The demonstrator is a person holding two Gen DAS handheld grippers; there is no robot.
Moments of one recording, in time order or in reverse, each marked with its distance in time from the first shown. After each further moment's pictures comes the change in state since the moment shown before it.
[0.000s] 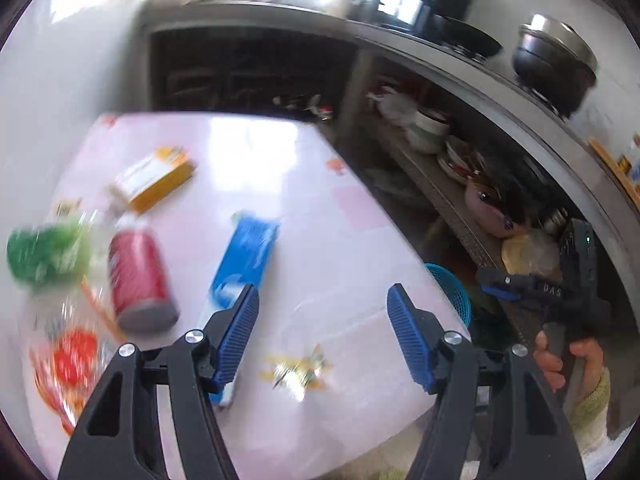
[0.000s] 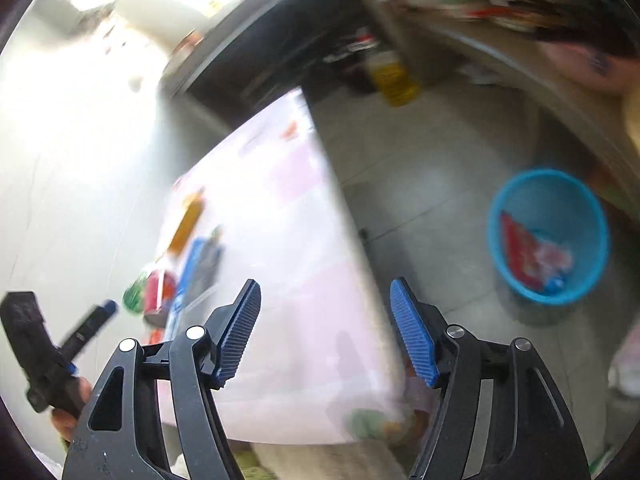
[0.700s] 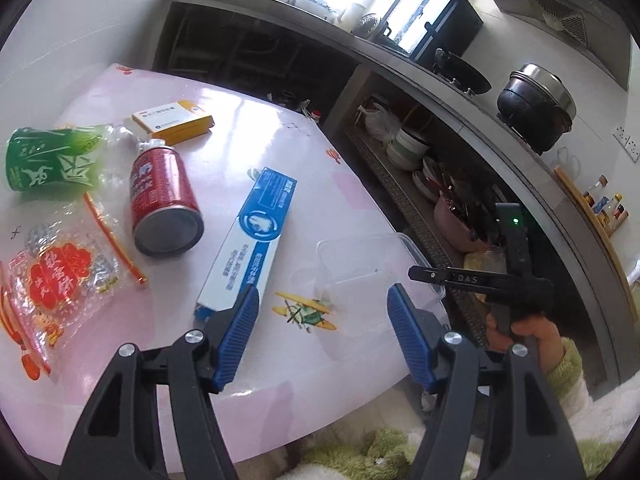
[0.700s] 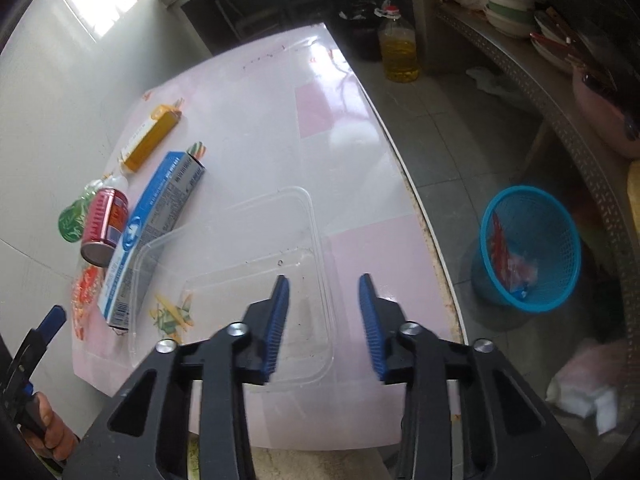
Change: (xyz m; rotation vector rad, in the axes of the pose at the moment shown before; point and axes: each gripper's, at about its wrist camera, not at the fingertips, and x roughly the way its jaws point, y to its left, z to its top) left arm -0.026 0.064 -0.061 -0.109 -0.055 -0.187; right arm 0.056 0.055 -0.028 -0.178 0.141 -0.301
